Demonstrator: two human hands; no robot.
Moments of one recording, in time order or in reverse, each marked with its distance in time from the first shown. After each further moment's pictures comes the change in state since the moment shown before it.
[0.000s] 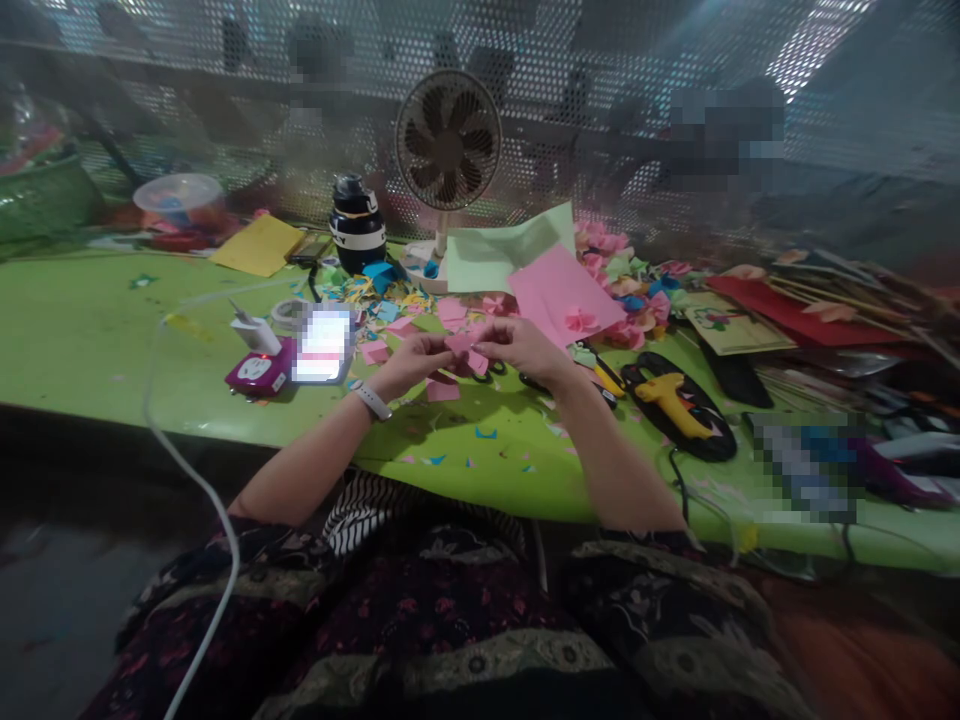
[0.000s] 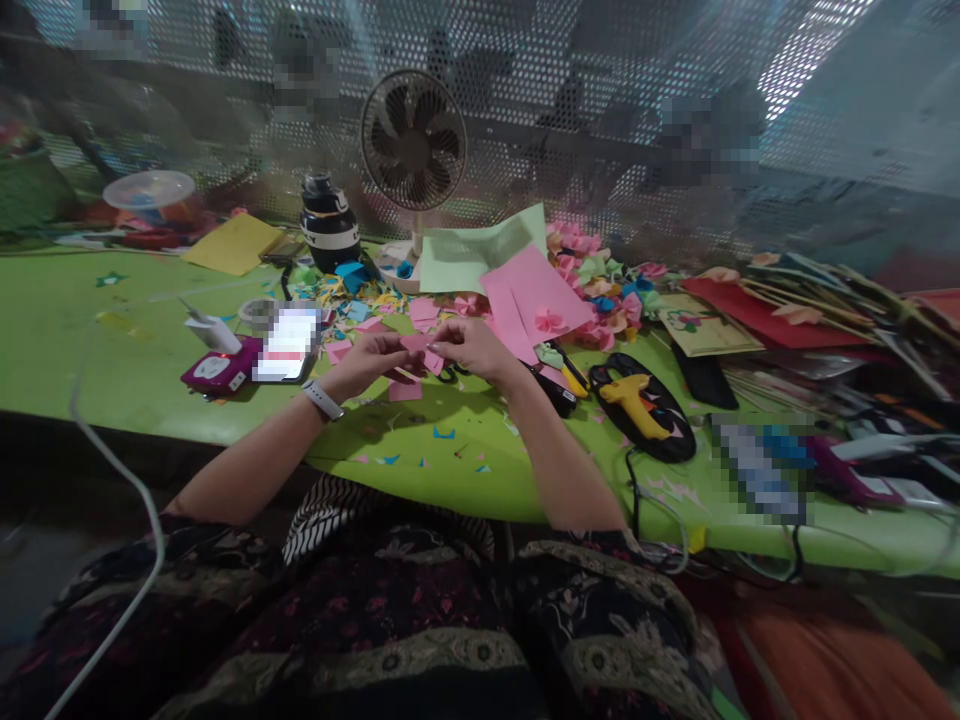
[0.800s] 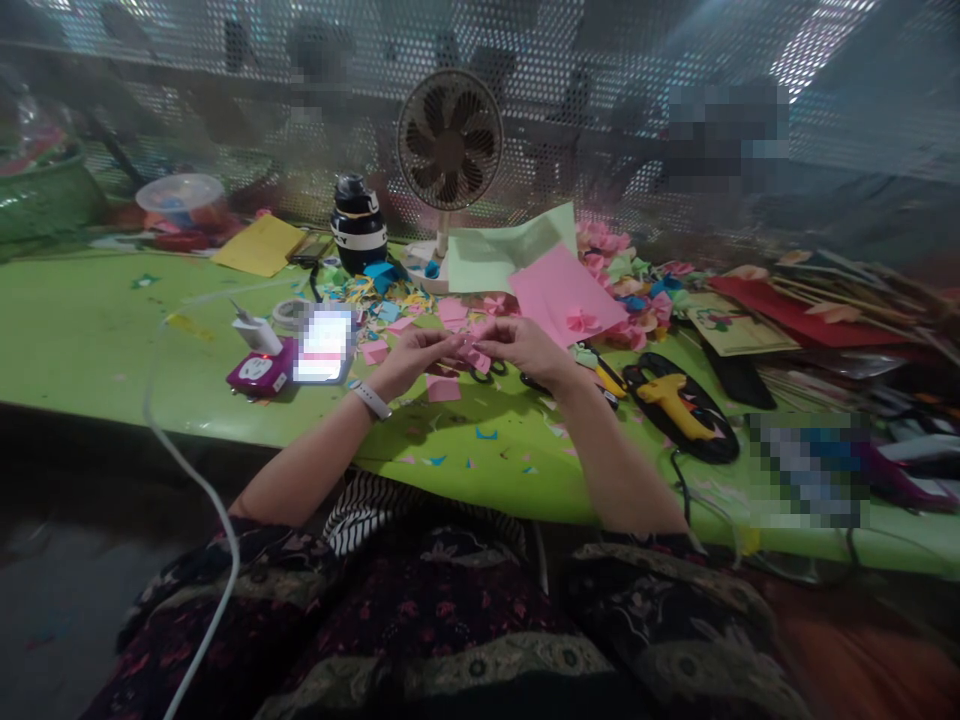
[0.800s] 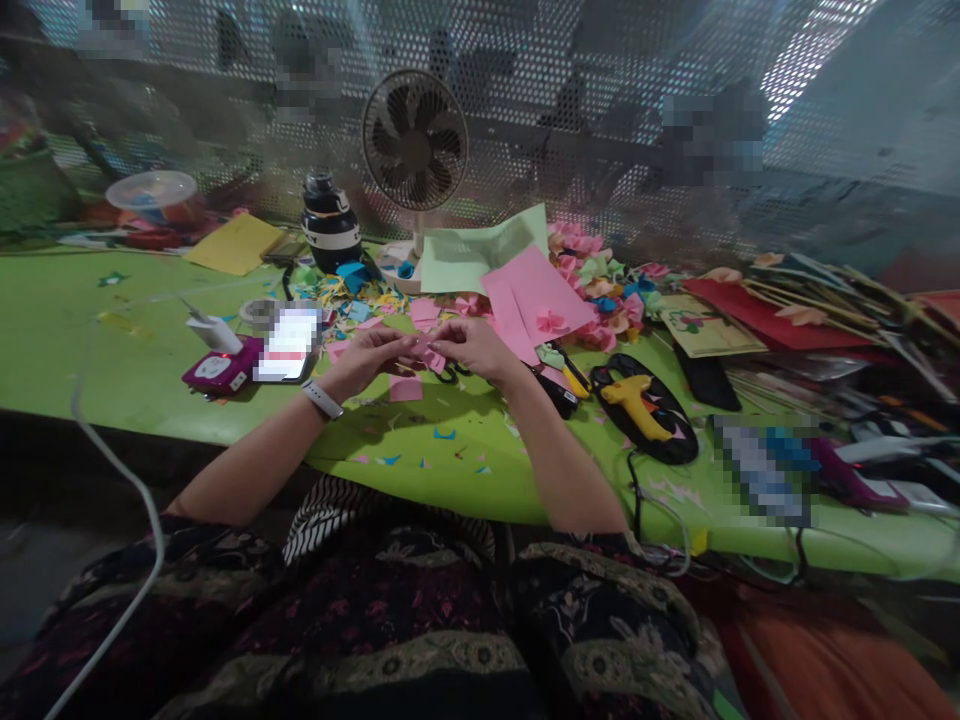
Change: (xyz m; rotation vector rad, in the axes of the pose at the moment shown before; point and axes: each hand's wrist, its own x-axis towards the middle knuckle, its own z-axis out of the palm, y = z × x) left_hand 0.000 0.000 -0.001 -0.069 0.059 0.036; right_hand 0.001 0.001 0.000 0.037 0.013 0.006
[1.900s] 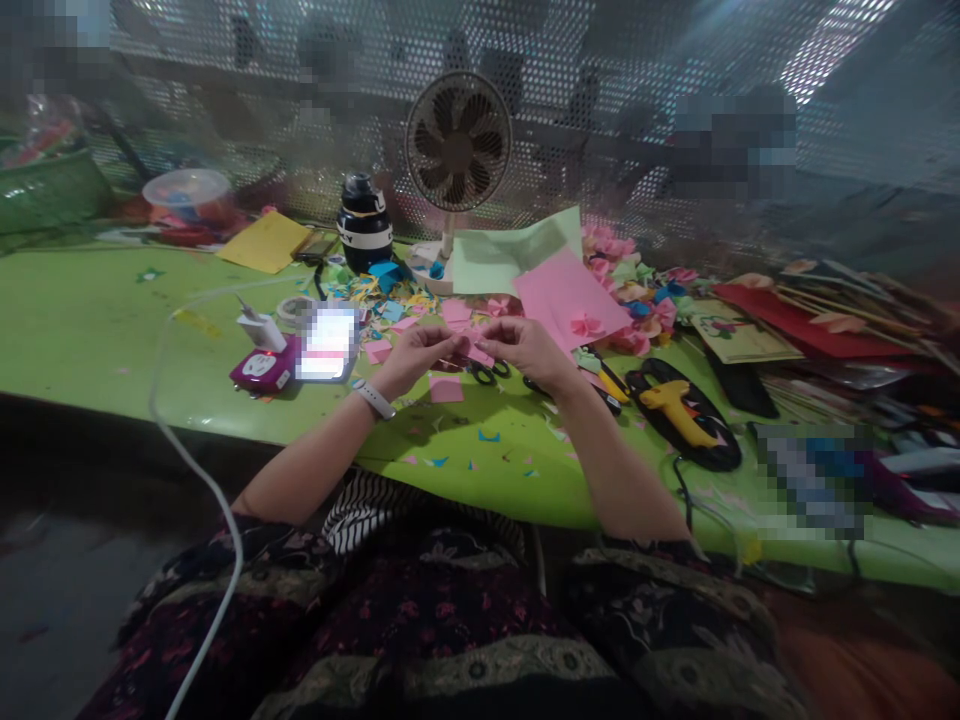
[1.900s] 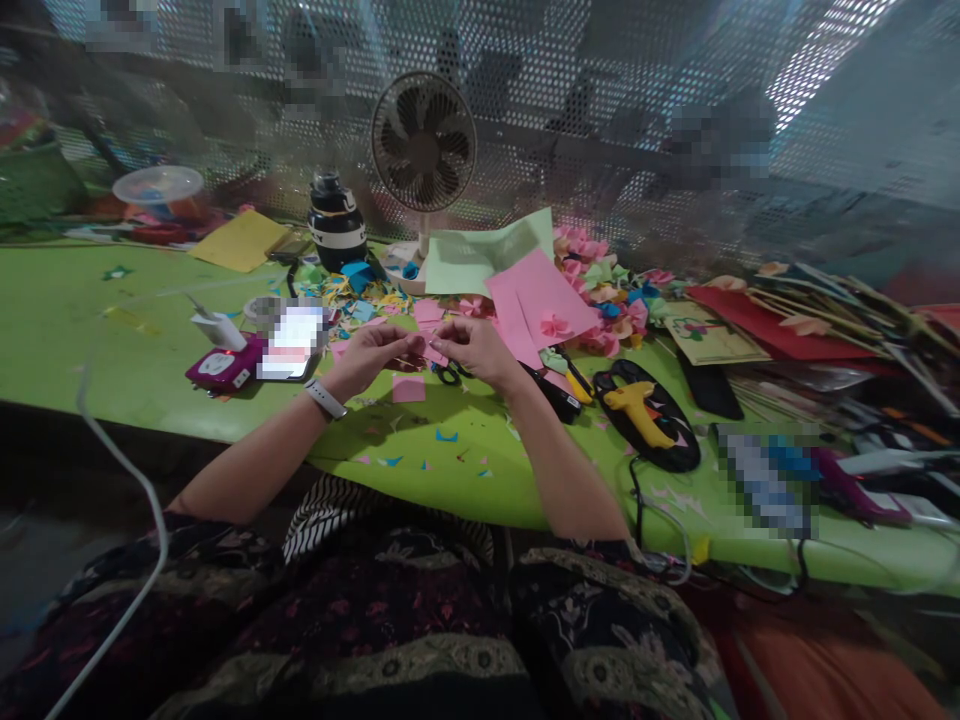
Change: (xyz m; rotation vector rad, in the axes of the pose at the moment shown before) left_hand 0.004 -0.003 -0.001 -0.041 0.060 0.077; right_hand -0.002 -0.003 0.006 -0.045 0.090 -0.073
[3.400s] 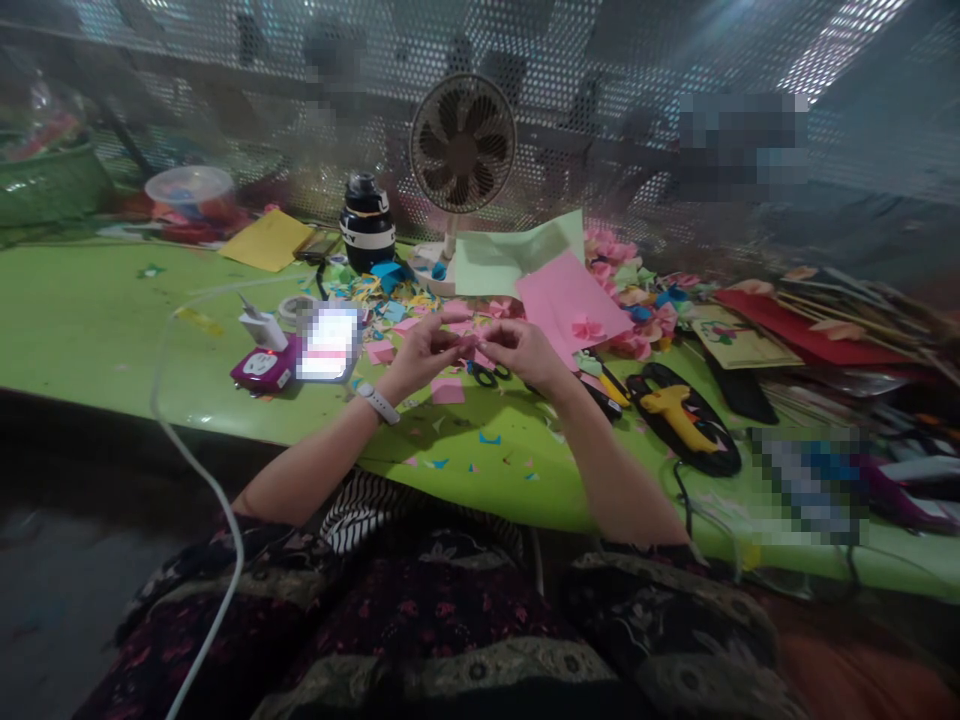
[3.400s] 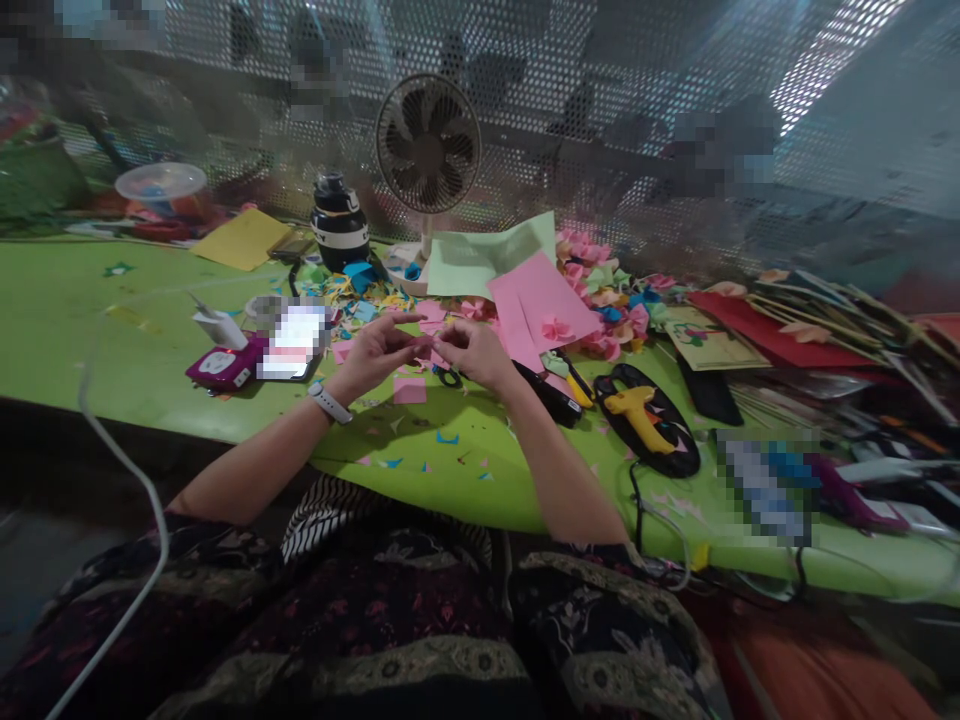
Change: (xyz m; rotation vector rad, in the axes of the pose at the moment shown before) left_hand -0.001 0.001 0.006 0.111 -0.022 0.255; right_hand 0.004 0.008 0.005 -0.092 0.042 -0.019
